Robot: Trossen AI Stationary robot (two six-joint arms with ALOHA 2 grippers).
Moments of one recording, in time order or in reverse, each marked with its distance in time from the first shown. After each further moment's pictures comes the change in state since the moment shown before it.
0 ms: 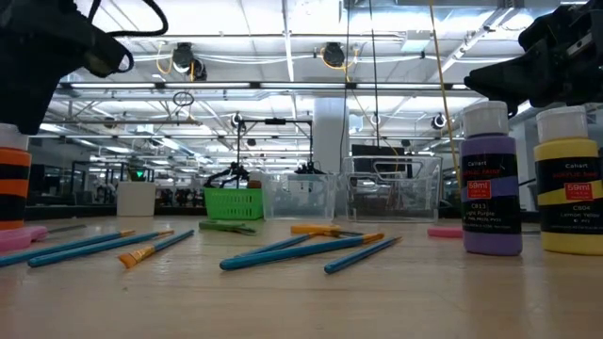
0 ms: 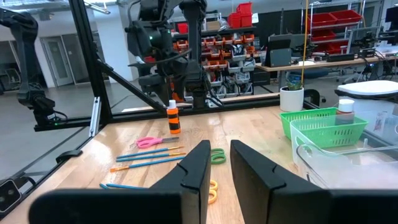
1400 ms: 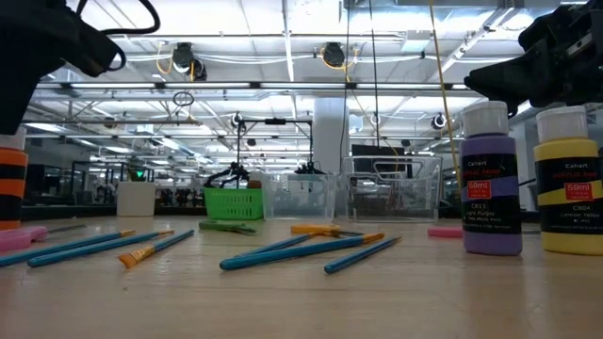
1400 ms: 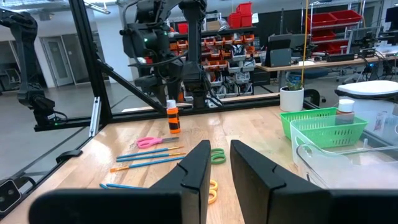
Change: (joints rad) left arm -0.046 0.008 0.000 0.002 0.026 -0.016; right arm 0.000 0.000 0.000 0.000 0.000 0.000
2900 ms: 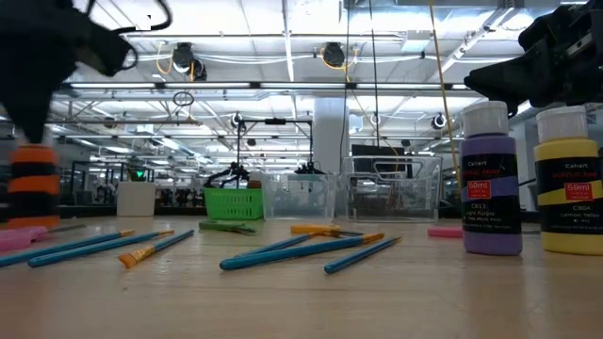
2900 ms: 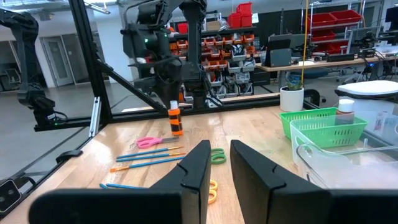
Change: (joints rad) left arm 0.022 -0.008 -0.024 0.114 -0.109 0.129; right arm 0.000 0.000 0.000 0.000 0.000 0.000
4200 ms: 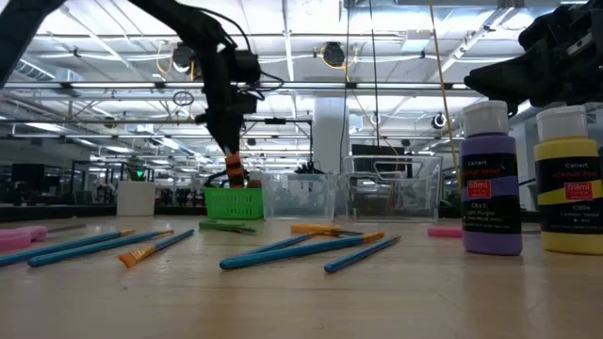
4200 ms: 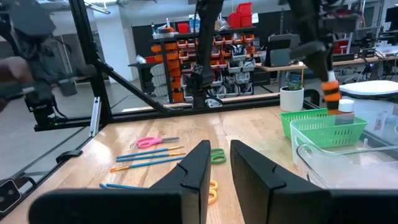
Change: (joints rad) left arm 1.208 0.529 0.694 0.163 0.022 1.327; right arm 0.000 0.000 0.000 0.000 0.000 0.000
